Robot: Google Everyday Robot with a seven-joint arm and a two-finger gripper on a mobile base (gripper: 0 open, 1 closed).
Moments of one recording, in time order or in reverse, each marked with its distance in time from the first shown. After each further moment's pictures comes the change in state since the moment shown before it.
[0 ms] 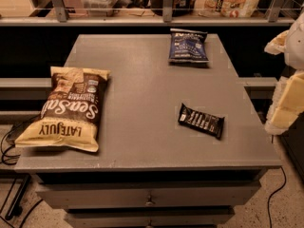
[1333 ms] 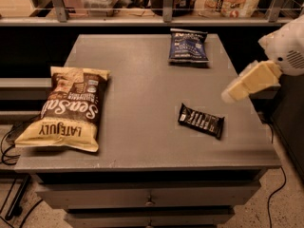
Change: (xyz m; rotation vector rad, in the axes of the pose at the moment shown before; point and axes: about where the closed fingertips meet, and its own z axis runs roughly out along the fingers) arm -0.036 -0.061 0.034 0.143 -0.377 0.329
